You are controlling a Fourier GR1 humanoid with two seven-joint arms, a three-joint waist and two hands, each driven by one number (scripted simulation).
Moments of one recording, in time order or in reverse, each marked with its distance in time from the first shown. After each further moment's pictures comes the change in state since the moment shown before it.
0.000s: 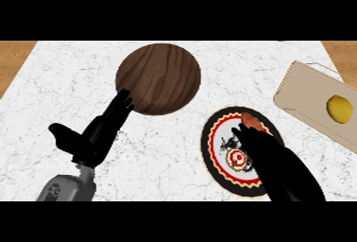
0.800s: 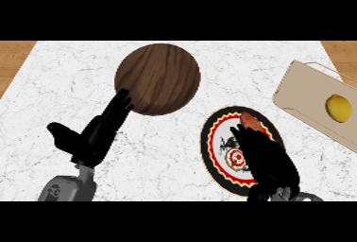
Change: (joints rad) left arm 0.008 -0.040 0.046 -0.014 -0.039 -0.037 0.030; right arm -0.013 0.091 -0.029 0.213 0.107 0.094 -0.034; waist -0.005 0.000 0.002
